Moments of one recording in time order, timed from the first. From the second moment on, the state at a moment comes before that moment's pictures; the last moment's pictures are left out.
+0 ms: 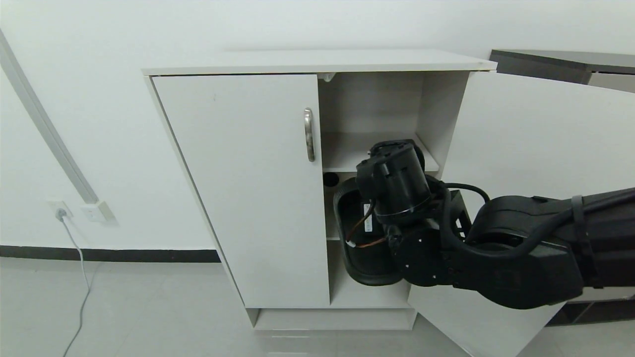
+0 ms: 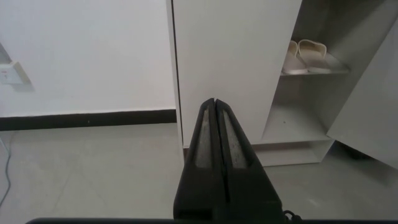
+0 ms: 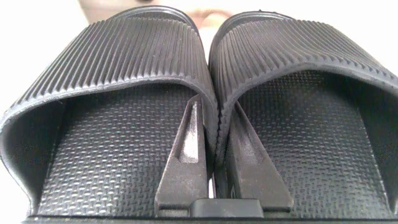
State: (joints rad) left arm 0.00 0.00 0.00 0.00 -0.03 0.01; right arm 0.93 1.91 -1.35 -0.11 -0.90 0.33
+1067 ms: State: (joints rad) left arm 0.00 0.00 0.00 0.00 -0.03 0.00; right arm 0.89 1.89 -1.35 -0.16 -0.86 0.33
